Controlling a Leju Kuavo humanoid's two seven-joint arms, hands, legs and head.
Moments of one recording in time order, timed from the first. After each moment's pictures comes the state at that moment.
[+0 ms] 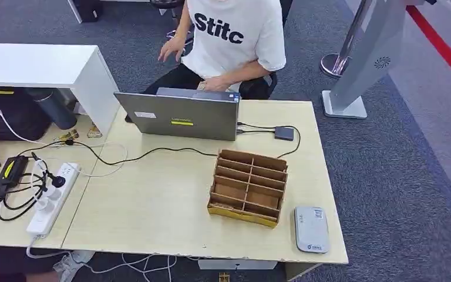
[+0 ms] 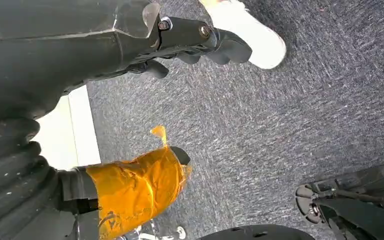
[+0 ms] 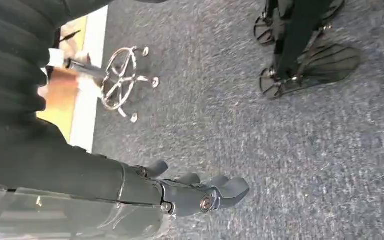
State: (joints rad) left arm -0.02 -0.32 1.15 -0.47 -1.57 0.00 0.01; right arm 0.04 0.13 -0.96 -0.51 0.77 0.13 0.10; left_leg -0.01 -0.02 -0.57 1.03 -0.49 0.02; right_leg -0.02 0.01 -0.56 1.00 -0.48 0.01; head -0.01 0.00
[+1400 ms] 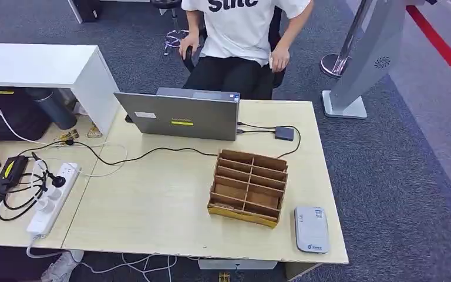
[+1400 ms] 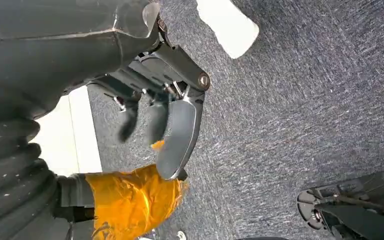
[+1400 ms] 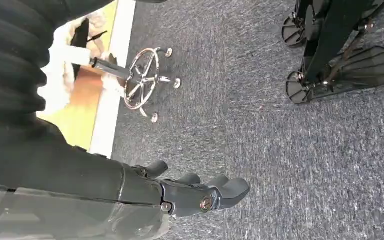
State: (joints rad) left arm -0.02 -0.30 1.15 -0.47 -1.57 0.00 0.01; right arm 0.02 0.13 -1.10 -0.50 0.94 0.23 0.11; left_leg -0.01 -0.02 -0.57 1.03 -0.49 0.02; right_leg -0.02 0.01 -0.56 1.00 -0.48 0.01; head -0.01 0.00
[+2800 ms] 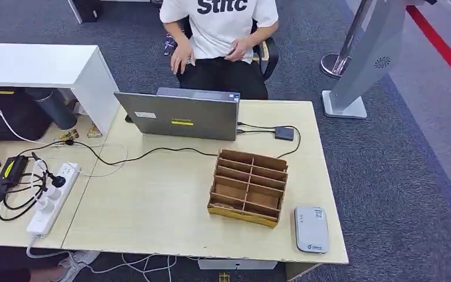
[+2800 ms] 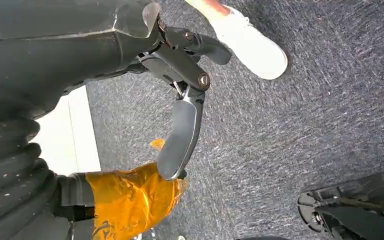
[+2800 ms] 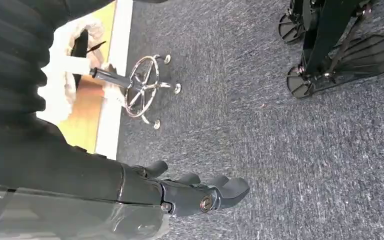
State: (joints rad) left arm -0.02 -0.30 1.12 -0.47 -1.57 0.01 0.01; right arm 0.00 0.13 -1.23 -0.52 1.01 0.24 0.12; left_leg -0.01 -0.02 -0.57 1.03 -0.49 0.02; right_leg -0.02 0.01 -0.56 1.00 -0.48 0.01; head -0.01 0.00
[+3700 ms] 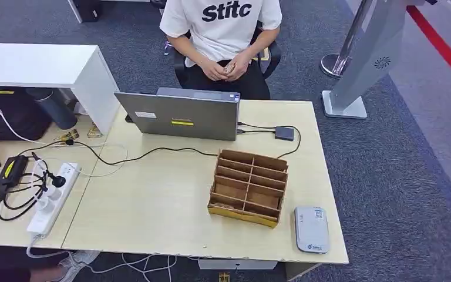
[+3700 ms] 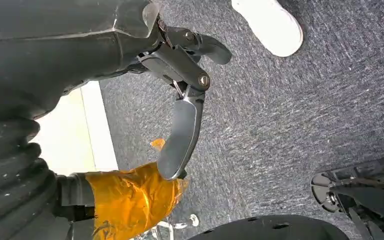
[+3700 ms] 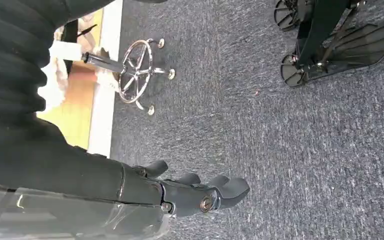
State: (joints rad) left arm -0.01 -0.31 1.17 -0.47 -1.57 -0.04 0.06; right arm -0.01 0.18 -1.26 -0.55 1.11 0.19 0.07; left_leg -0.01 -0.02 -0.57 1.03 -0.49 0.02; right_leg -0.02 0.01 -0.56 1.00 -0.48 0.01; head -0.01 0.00
